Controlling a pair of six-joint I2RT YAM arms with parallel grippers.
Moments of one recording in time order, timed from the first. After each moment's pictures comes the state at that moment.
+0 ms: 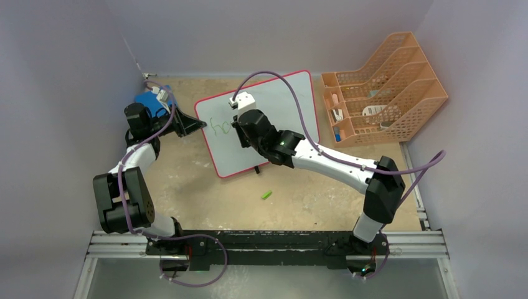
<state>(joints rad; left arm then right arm) 0.25 1.47 0.81 0.42 1.26 -0.39 1.00 1.70 1.47 -0.27 0.40 0.23</state>
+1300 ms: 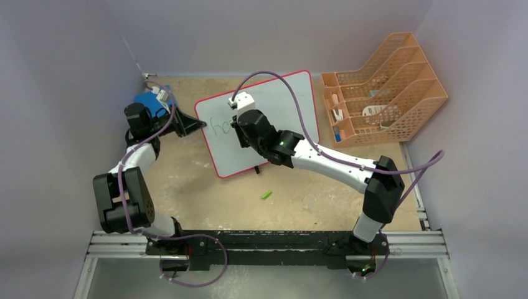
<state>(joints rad) 0.25 1.47 0.81 0.42 1.26 -0.39 1.00 1.71 1.48 -0.26 0.39 0.22</state>
